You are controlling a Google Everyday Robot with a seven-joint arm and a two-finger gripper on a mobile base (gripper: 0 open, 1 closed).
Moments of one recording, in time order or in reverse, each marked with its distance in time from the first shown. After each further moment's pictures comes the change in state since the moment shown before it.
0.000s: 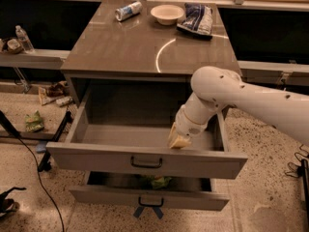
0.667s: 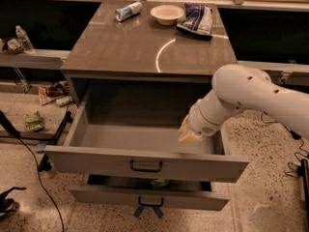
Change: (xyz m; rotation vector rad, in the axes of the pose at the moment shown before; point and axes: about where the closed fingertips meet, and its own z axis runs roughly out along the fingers) arm 0.008 0.006 -0.050 0.180 -0.030 0.067
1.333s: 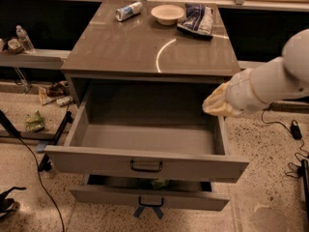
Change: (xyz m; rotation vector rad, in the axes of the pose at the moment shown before) arm 0.008 -0.025 -0.138 0.247 -0.151 -0.045
